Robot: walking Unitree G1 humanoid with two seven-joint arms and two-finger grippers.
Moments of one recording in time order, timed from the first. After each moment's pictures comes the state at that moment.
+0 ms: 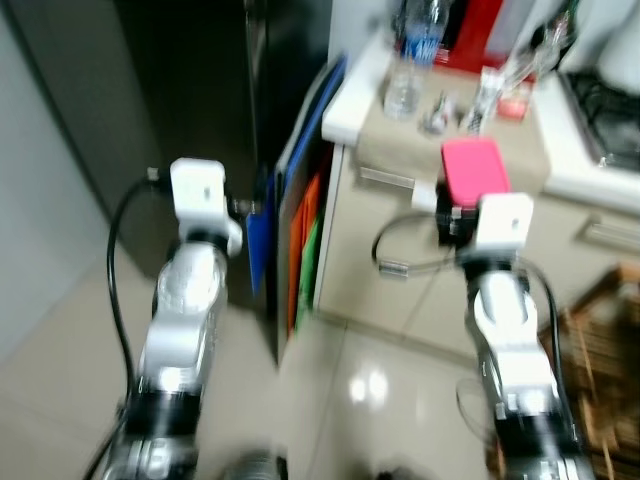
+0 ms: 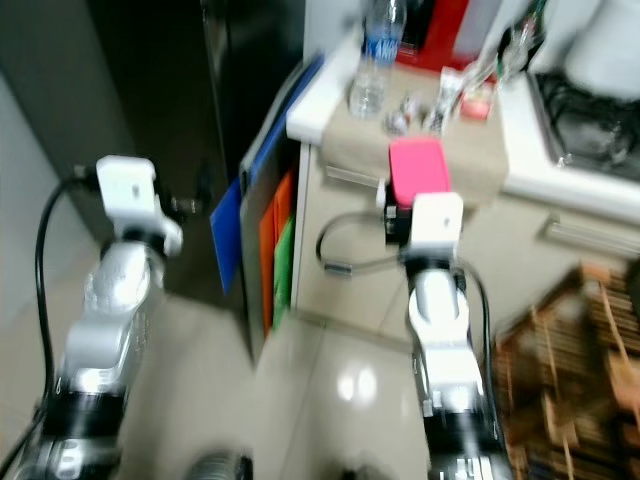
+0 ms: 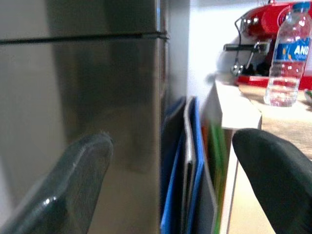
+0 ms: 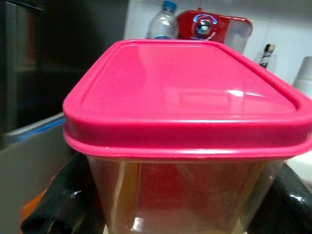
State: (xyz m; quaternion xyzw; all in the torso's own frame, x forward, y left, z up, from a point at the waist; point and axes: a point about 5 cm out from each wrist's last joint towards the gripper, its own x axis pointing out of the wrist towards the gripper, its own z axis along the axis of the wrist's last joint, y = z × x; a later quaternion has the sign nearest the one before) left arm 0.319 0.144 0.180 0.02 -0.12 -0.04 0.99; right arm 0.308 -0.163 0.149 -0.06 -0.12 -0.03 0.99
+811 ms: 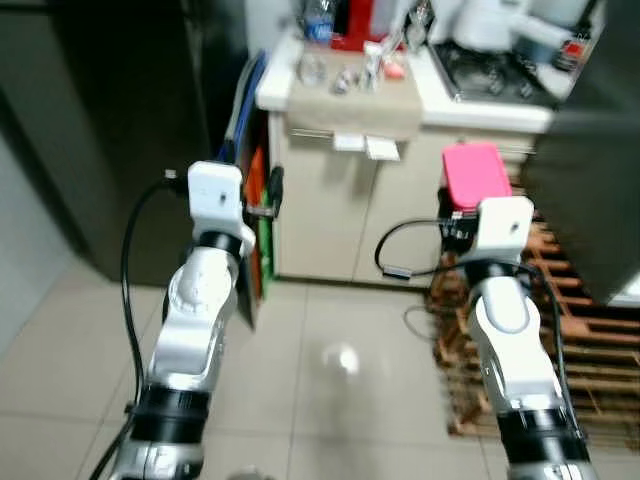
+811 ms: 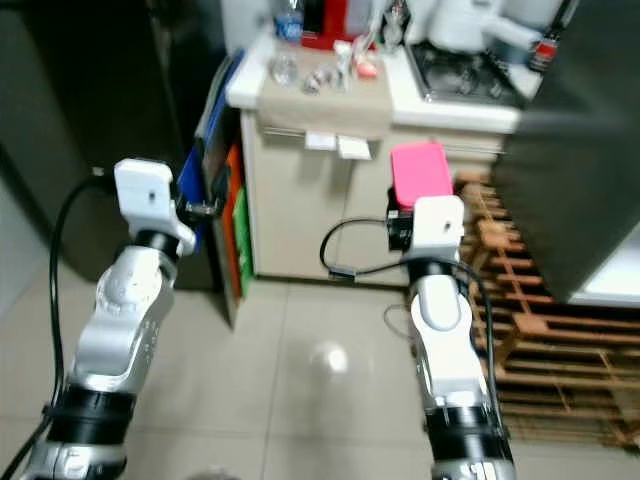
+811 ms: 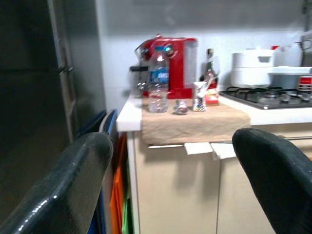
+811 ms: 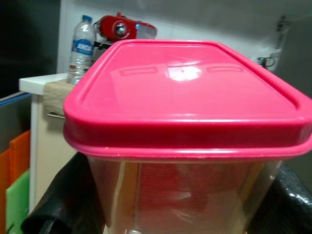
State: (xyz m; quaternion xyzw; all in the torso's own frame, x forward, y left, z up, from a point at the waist) left arm 0.316 0.138 0.177 0.03 -0.12 -0.05 0.99; right arm 0.308 -0.161 0.144 -0.07 -0.10 -0.01 0.99
